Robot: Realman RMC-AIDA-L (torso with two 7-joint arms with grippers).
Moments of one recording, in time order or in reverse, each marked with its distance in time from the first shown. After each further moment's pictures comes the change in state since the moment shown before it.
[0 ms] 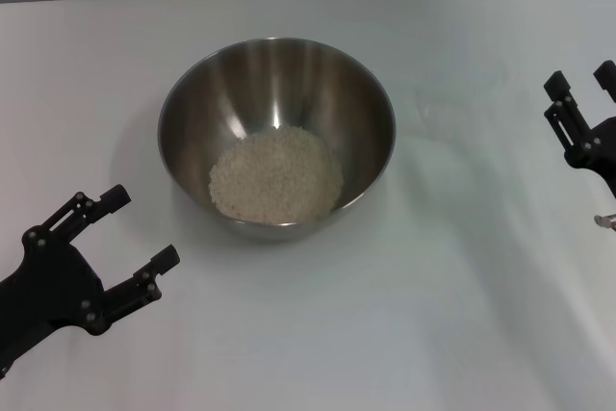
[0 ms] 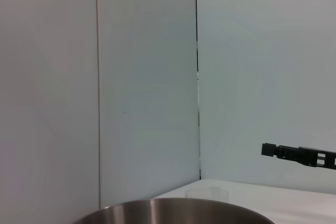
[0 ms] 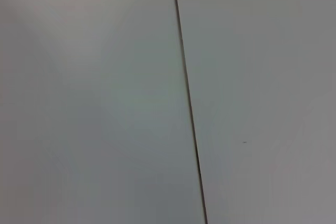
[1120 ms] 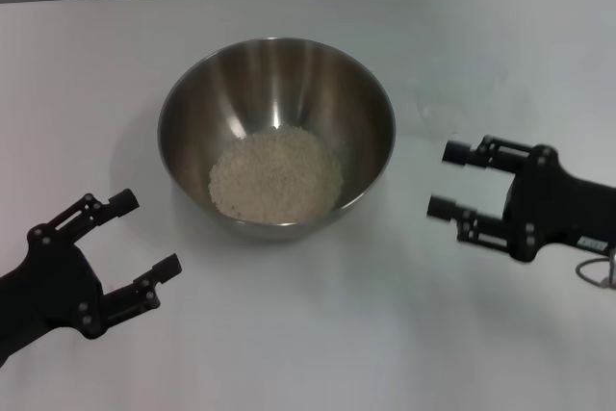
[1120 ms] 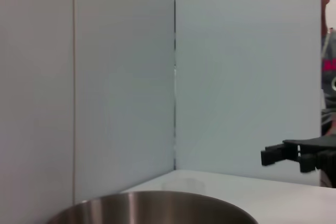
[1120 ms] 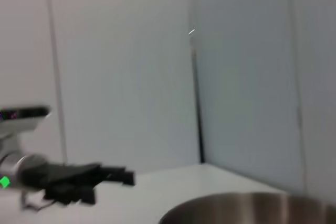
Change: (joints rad) left arm -0.034 0.043 0.072 0.004 0.003 0.007 -0.063; right arm 0.189 -0.040 -0.808 -0.527 -0.002 -0.313 0.533
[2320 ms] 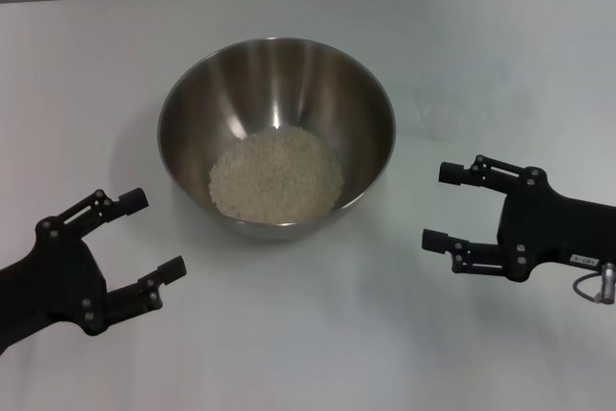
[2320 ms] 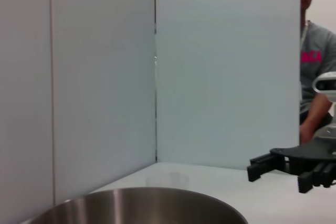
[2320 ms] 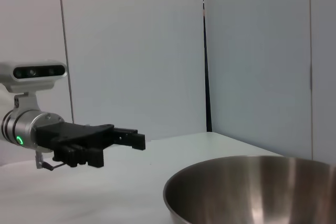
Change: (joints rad) left arm -0.031 0.016 0.029 0.027 0.020 0.000 -0.037; right arm -0.013 0.008 -0.056 -0.022 0.000 0.051 0.012
